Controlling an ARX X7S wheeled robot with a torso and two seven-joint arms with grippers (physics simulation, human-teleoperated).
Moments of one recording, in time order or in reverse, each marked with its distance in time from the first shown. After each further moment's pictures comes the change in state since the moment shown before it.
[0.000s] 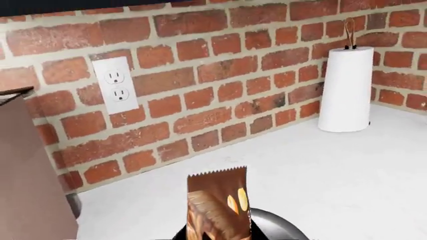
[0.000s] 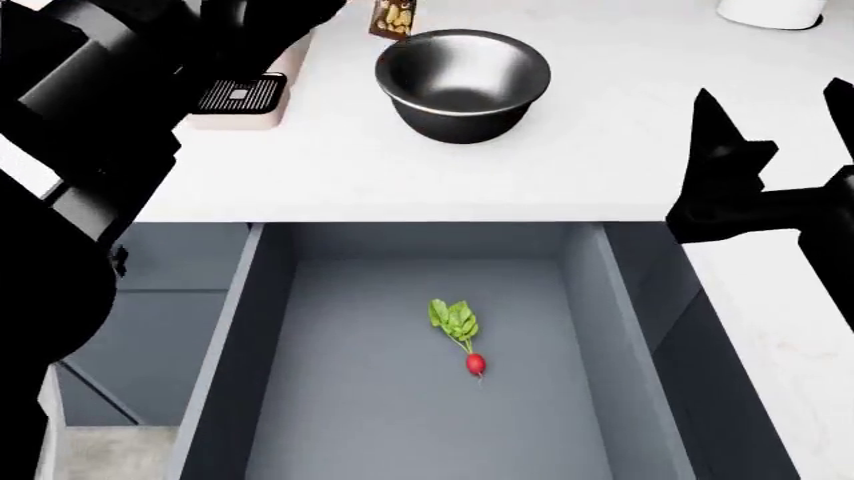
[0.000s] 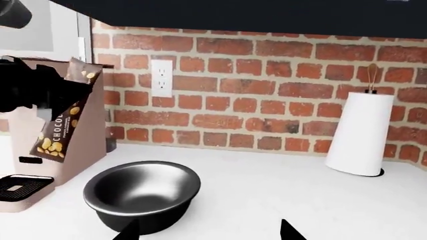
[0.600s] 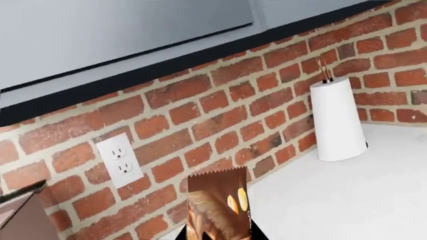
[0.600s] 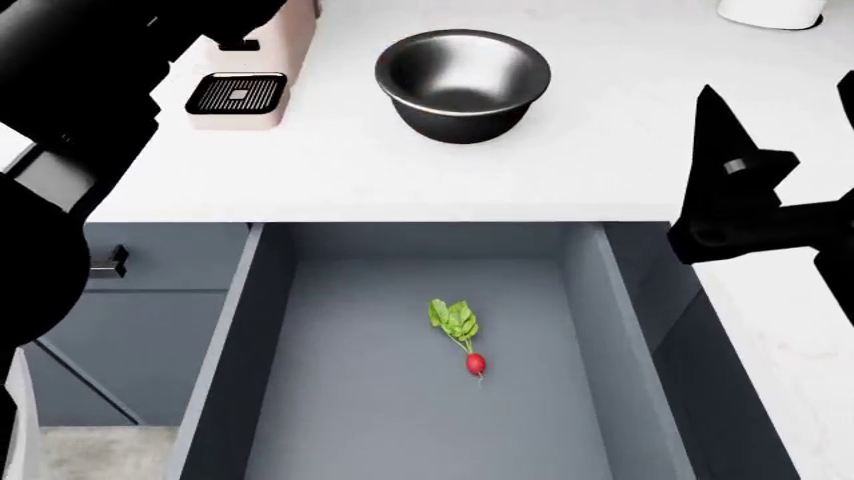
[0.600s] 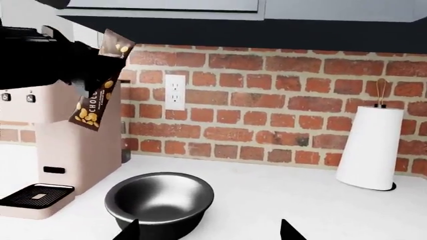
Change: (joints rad) left arm -0.080 0.000 -0.020 0.055 0.168 0.086 0.033; right arm 0.003 0.035 0.042 -0.089 0.136 -0.028 0.087
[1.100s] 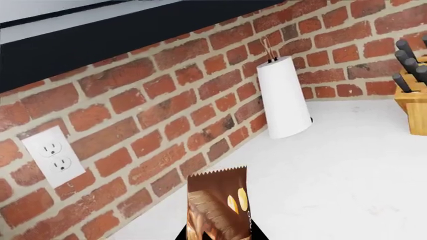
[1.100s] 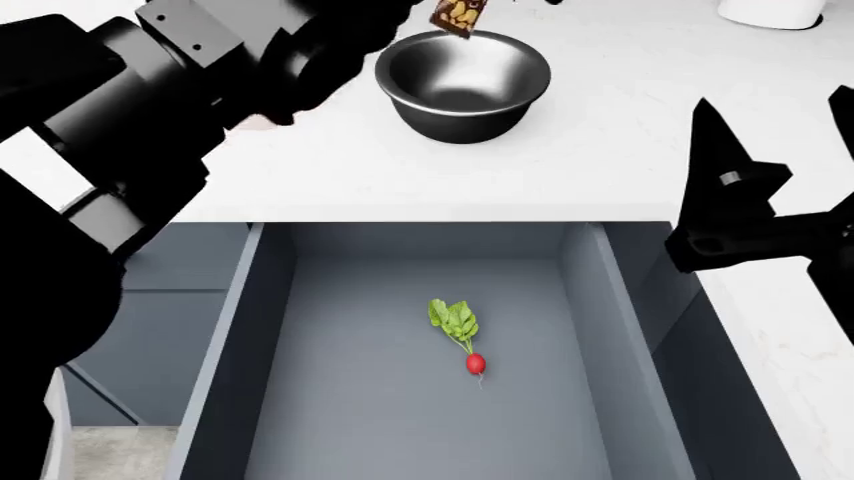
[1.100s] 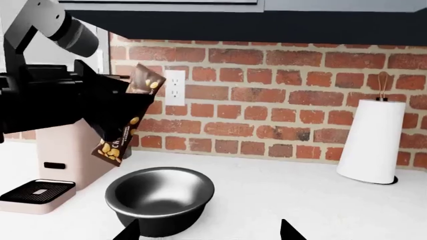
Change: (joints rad) left arm 0.095 0.001 0.002 0.166 0.047 0.018 -0.017; right arm -0.058 -0.008 0.023 -0.002 -0.037 -0.012 -0.039
